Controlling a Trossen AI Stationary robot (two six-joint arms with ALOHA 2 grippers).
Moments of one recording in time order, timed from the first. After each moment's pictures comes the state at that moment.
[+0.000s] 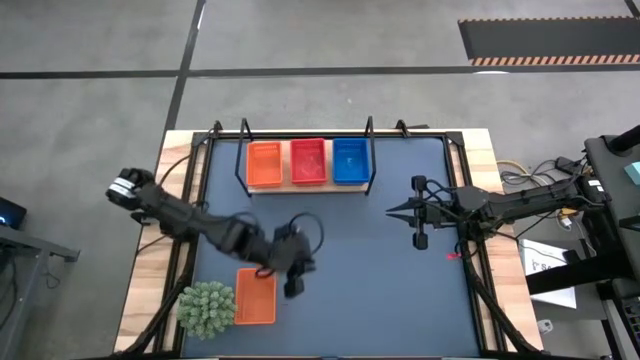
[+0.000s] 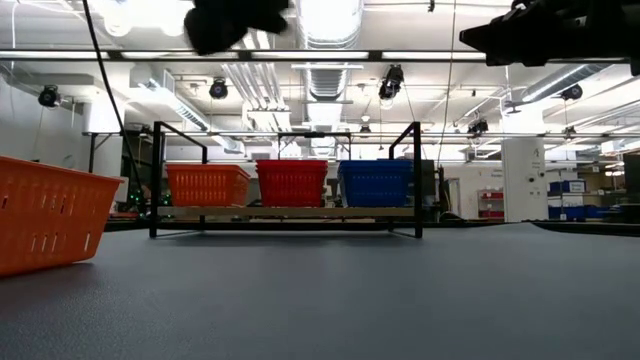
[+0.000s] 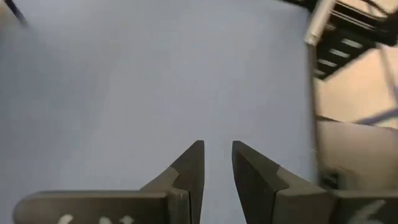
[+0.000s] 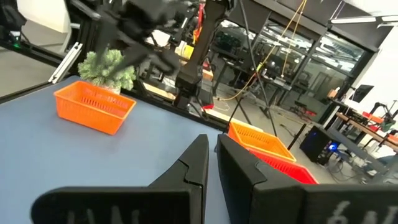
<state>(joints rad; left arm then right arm) -0.41 1.52 1.20 -0.39 -0.24 -0.61 0.10 0.69 0.26 0.43 0.05 -0.40</state>
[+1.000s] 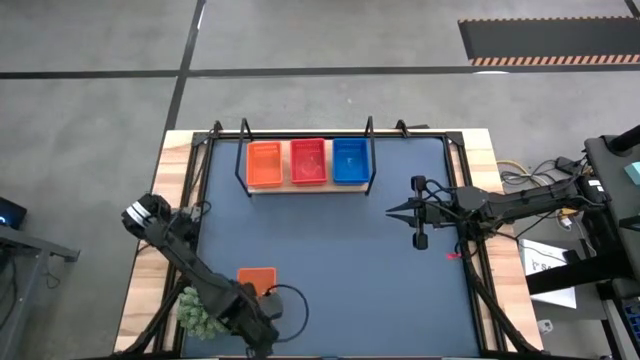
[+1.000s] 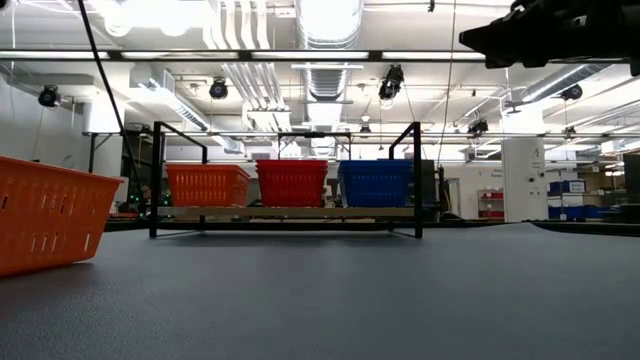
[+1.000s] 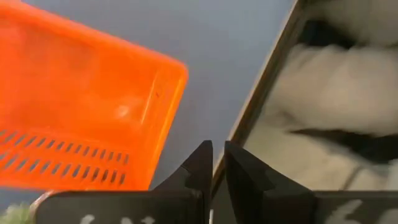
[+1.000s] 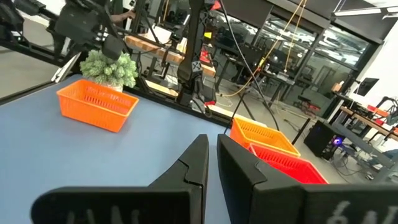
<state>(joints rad) -0.75 1.78 1.49 -0.95 0.11 -1.19 0.10 0.70 0.26 0.43 0.05 -0.38</state>
